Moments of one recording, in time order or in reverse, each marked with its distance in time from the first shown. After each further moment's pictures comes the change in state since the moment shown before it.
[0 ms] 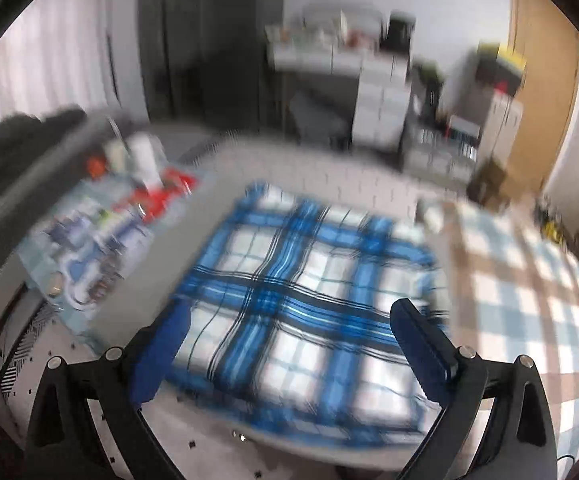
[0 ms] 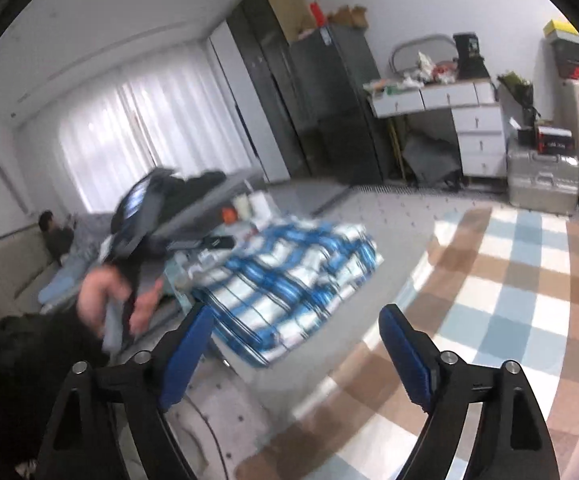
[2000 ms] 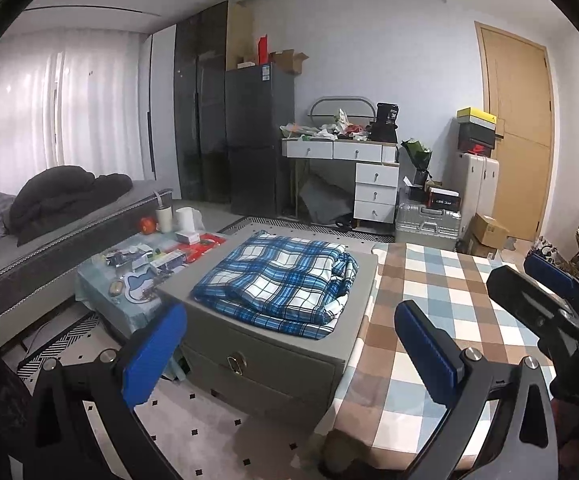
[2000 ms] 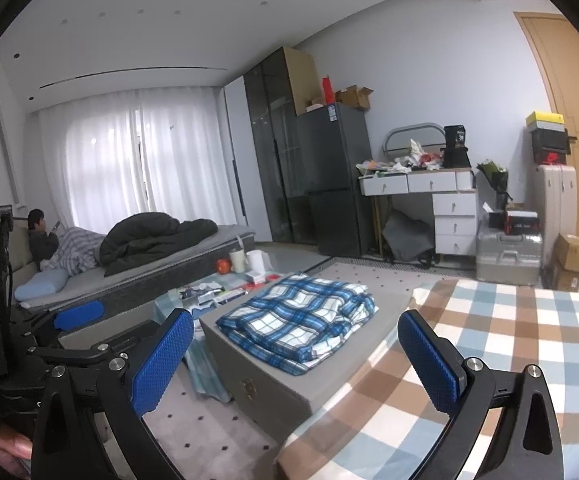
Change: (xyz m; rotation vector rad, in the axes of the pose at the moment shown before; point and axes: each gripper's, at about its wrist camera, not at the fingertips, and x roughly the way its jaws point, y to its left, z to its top) left arm -0.173 -0.061 -0.108 0.002 -0.300 0.077; right arm -0.113 0.105 -0.038 -0.134 -0.210 -0.127
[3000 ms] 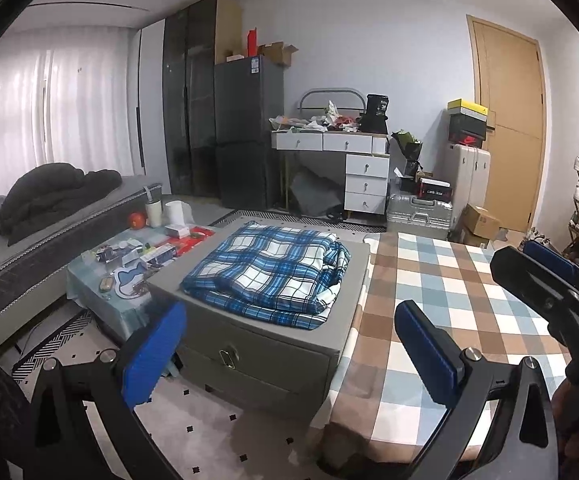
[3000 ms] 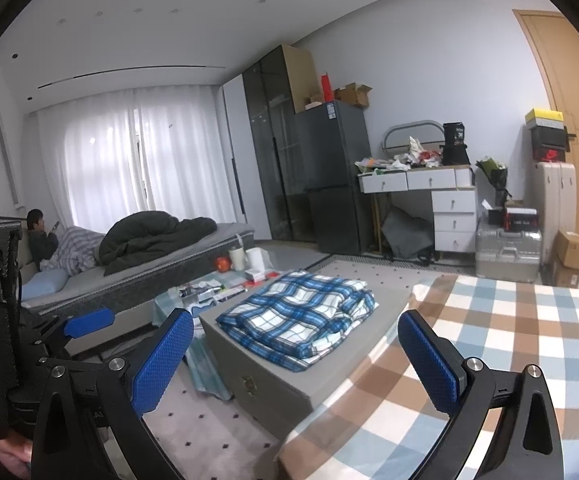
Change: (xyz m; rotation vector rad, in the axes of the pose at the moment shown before) left arm 0.008 0.004 0.000 0.018 0.027 -0.040; right arm -0.002 -0.002 -0.005 0.010 0.007 -0.001
